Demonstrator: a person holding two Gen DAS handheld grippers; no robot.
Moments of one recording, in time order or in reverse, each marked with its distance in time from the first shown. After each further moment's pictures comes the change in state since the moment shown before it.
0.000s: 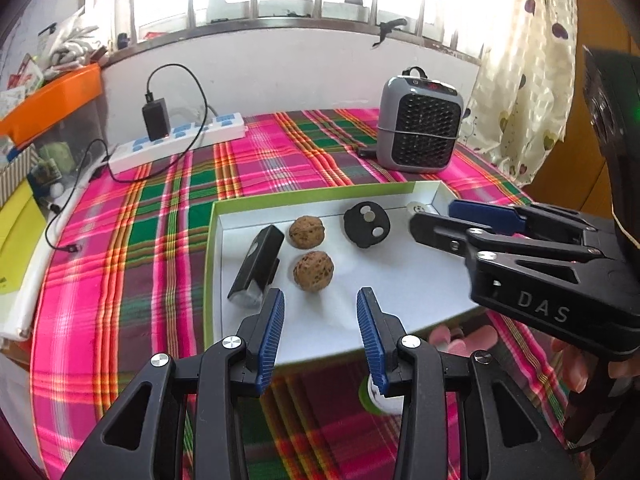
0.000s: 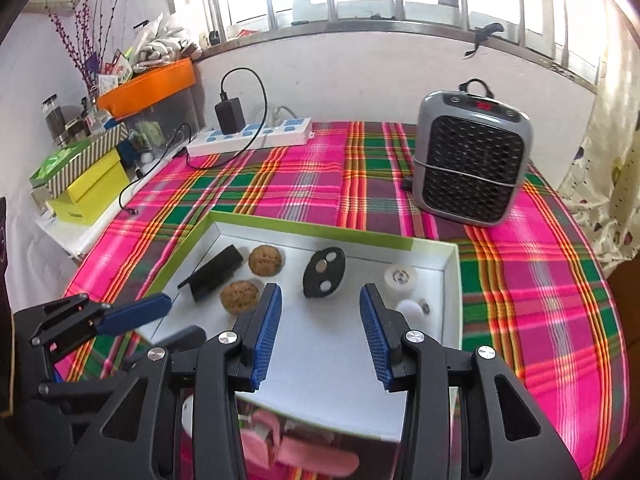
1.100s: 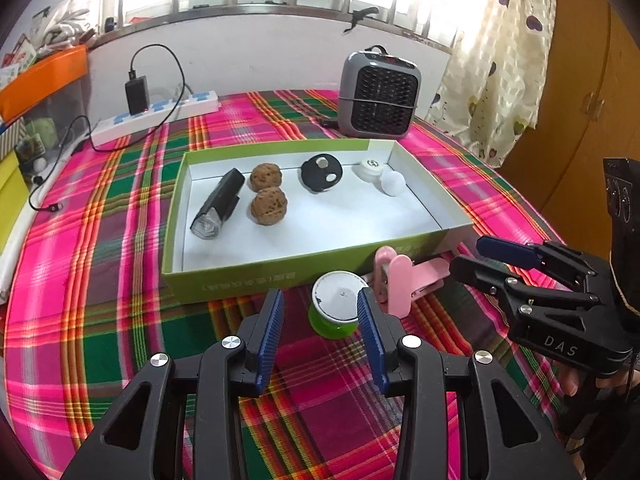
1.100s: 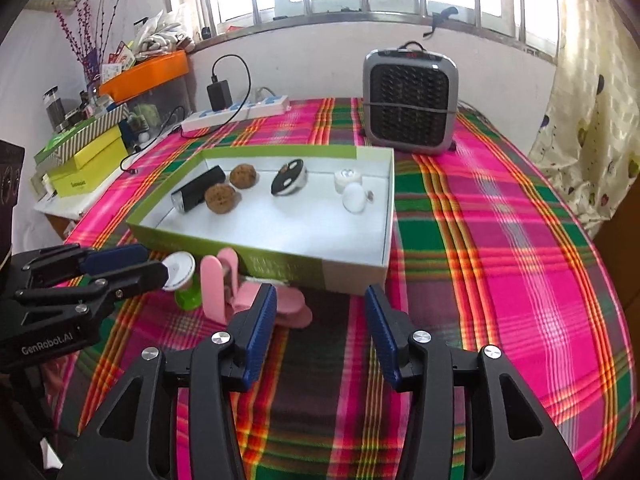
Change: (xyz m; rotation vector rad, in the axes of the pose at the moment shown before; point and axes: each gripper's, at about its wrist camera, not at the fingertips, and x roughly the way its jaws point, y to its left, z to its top) left arm -0.013 -0.019 -0.042 0.009 0.036 -0.100; right arm -0.042 -0.024 -0.085 0.030 -0.001 -0.037
